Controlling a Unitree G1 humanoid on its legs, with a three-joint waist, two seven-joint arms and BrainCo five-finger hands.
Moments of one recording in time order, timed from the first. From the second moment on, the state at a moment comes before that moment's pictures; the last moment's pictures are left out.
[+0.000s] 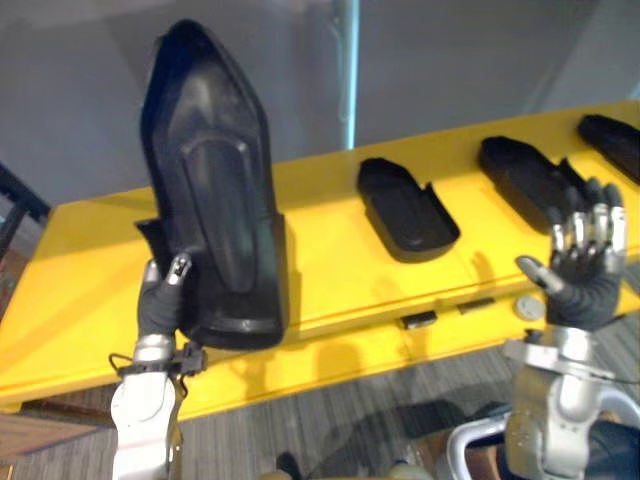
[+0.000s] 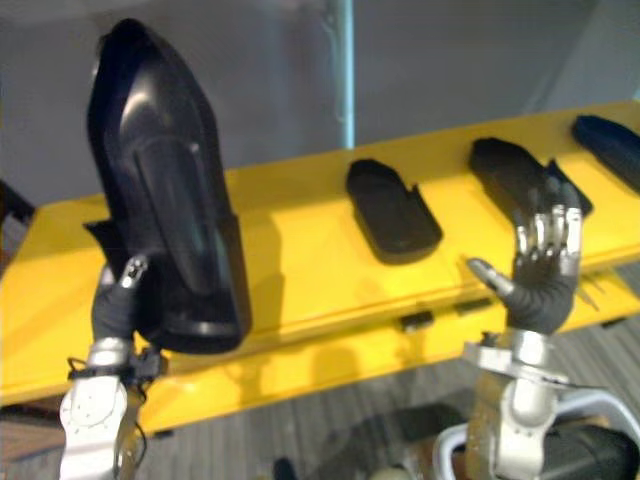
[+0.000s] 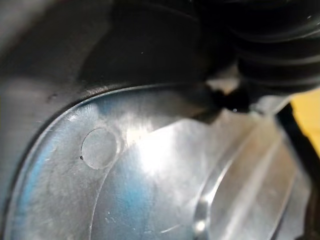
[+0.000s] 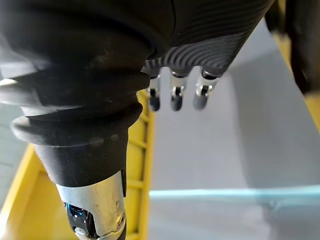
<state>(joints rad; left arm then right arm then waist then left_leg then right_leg) 0.10 0.16 0.22 -0.42 -0.05 0.05 -0.09 0.14 -0.08 -0.34 -0.50 0.35 -0.26 0.10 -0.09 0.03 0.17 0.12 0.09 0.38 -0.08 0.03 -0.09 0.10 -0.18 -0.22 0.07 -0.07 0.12</state>
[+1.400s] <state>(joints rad) -0.42 0.31 0.22 0.47 0.06 0.49 0.08 0.15 -0.11 -0.19 -0.45 0.42 -0.25 0.19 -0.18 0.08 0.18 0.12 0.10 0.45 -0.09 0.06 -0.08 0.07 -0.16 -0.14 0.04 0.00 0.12</state>
